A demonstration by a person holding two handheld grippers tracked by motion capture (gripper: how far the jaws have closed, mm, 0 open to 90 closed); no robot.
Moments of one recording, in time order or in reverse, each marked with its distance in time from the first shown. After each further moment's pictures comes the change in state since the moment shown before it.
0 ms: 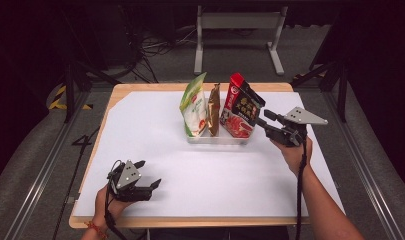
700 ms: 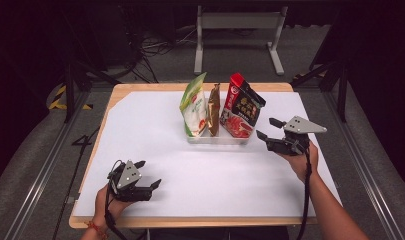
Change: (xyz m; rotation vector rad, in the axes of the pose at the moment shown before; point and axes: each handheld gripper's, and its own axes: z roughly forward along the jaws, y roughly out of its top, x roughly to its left) left arm 0.000 0.000 0.001 0.010 -0.003 0.011; right arm 0.001 -0.019 -0.012 0.088 0.014 -0.094
